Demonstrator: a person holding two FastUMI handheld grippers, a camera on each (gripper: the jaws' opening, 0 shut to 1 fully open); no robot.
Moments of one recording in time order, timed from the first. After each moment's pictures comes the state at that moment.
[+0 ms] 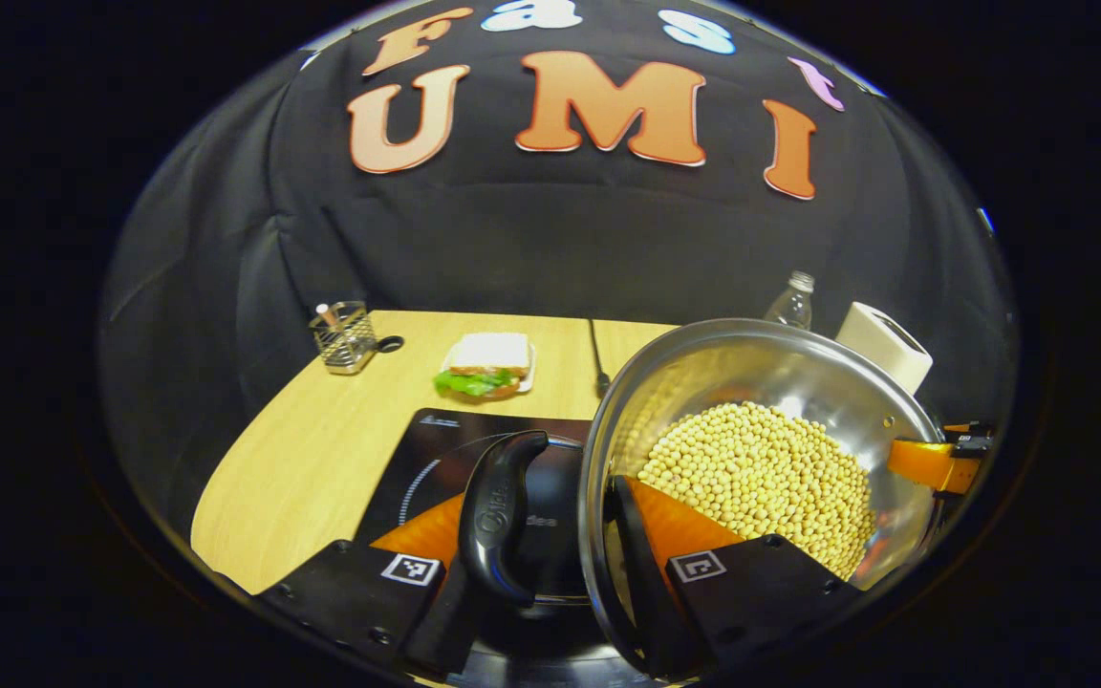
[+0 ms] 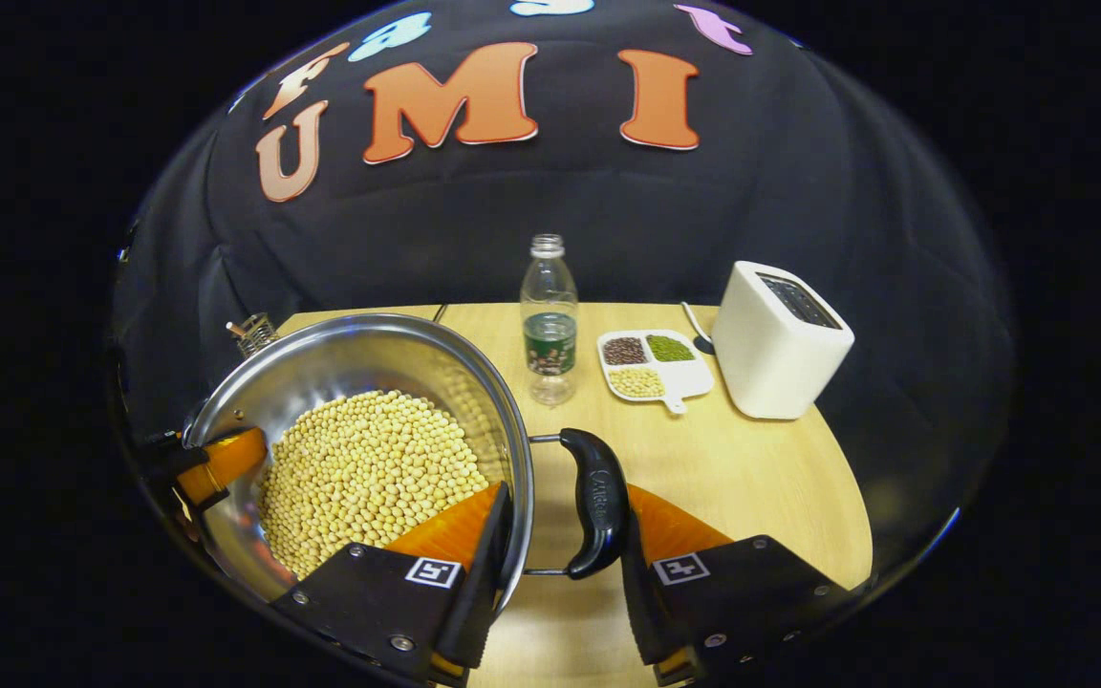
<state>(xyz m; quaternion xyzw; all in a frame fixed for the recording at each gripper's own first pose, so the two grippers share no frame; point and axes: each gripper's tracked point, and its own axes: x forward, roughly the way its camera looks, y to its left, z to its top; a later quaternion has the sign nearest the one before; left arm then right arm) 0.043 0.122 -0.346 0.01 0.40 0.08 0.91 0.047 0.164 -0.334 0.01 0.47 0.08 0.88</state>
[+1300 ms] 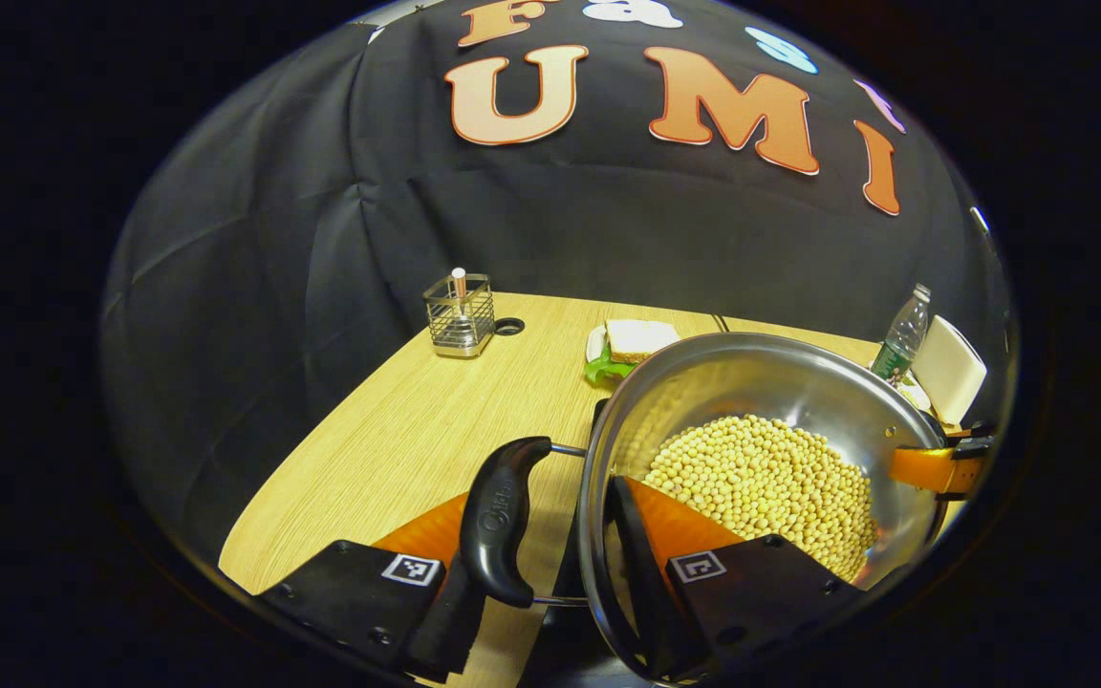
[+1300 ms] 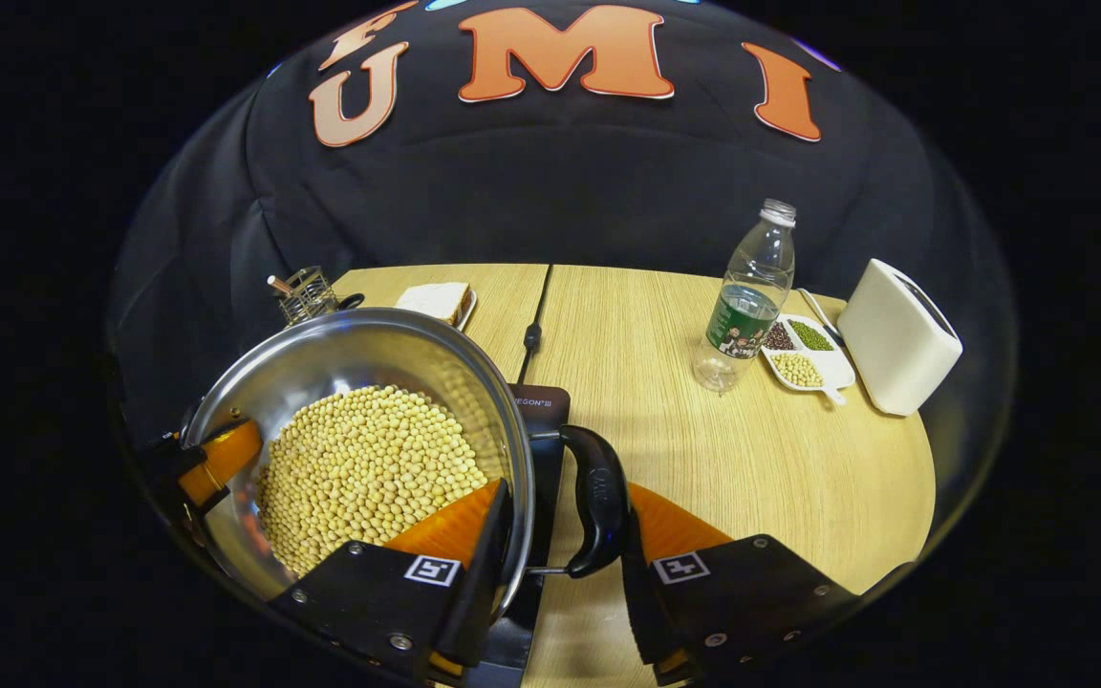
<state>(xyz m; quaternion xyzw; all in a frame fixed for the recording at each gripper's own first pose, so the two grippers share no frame) 0.023 0.248 -0.344 0.01 0.40 0.15 0.90 0.044 0.318 -0.381 0.00 0.51 0.13 0.85</state>
